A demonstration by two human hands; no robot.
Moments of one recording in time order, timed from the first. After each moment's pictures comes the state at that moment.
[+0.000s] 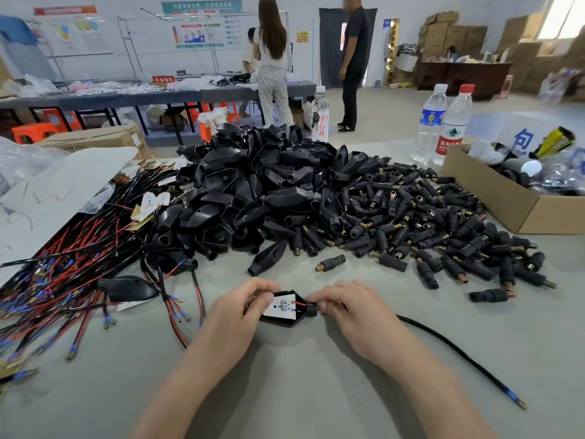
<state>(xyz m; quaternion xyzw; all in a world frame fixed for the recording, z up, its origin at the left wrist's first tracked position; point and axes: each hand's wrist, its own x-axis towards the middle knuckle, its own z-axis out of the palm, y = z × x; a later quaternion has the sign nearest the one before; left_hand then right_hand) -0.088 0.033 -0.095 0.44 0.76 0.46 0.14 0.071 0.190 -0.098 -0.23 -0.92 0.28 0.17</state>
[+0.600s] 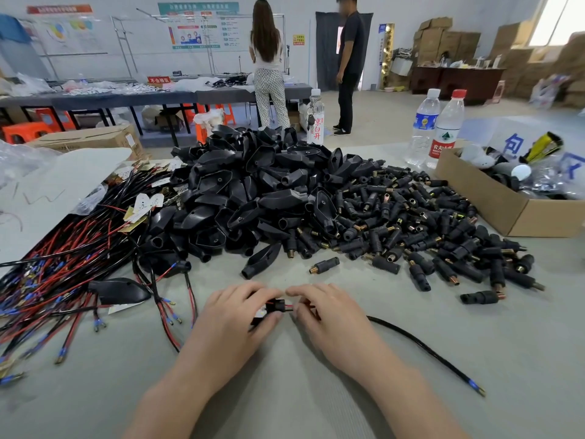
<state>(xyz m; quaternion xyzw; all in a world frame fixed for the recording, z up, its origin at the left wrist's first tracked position) -0.085 0.032 -0.094 0.58 0.78 0.23 -0.05 0.057 0.168 -0.096 -0.22 -0.93 0.24 0.18</state>
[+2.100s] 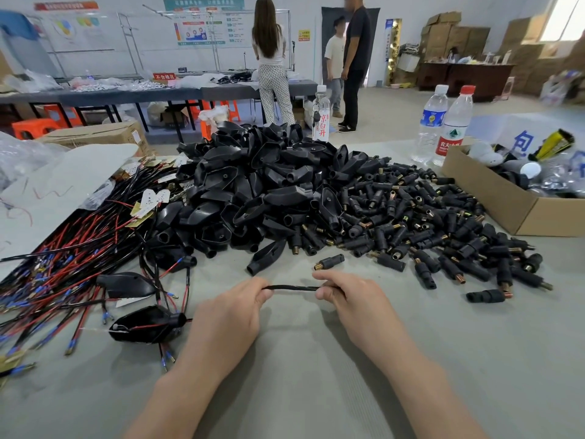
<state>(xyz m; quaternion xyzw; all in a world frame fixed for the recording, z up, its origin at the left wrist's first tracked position) -0.082 0.033 -0.093 0.49 0.83 0.26 -0.09 0.068 0.188 -0.092 -0.28 -0.87 0.35 0.22</state>
